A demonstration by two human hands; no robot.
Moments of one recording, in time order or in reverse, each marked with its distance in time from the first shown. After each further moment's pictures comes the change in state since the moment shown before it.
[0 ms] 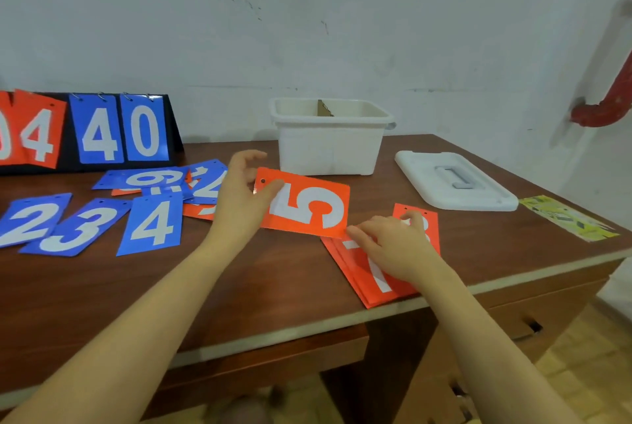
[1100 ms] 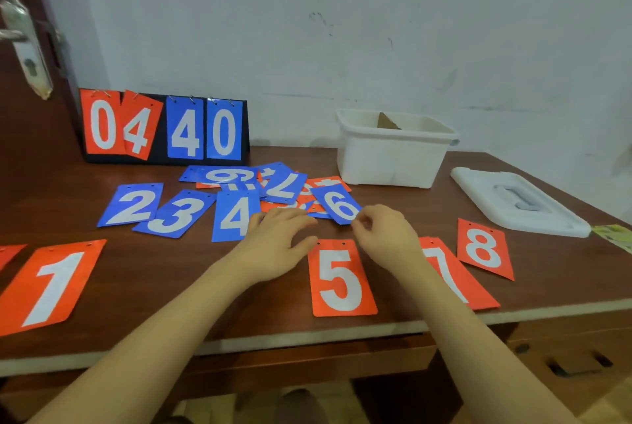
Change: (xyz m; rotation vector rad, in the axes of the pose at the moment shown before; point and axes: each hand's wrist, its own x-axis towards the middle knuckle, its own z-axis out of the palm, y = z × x) left_hand -0.028 -0.039 -0.090 0.797 -0.513 0.084; right_hand 0.043 -0.121 0.012 0.256 0.064 0.122
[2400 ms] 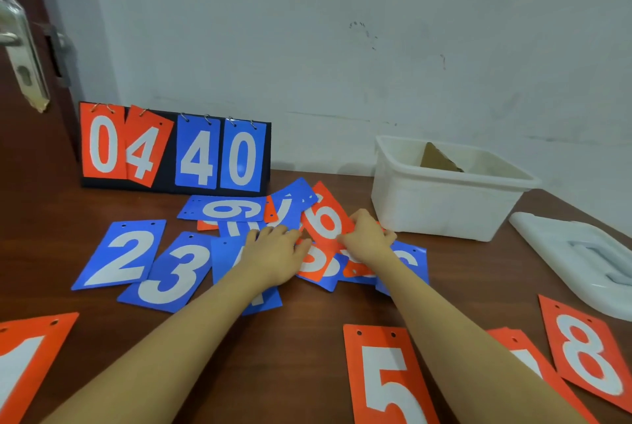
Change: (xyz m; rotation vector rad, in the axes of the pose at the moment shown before) left_hand 0.115 -0.100 0.018 0.148 -0.031 -0.313; right_hand 0.166 -0.034 0.093 0.118 -0.166 0.233
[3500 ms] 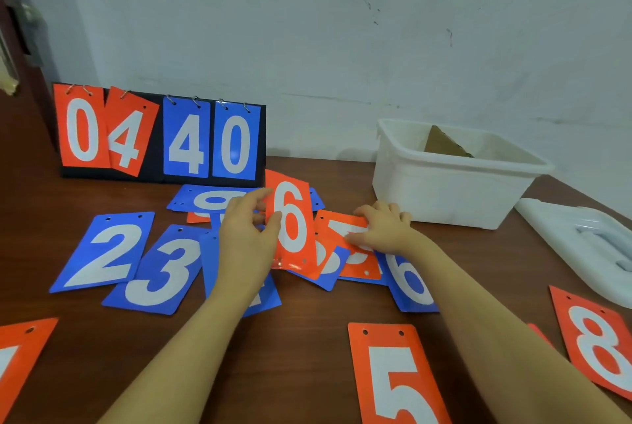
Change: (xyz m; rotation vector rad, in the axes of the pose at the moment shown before) left_hand -0.033 0.000 -0.018 -0.906 0.617 -0.131; right_hand 0.027 0.035 -0.016 -0.387 -0.195 -0.204
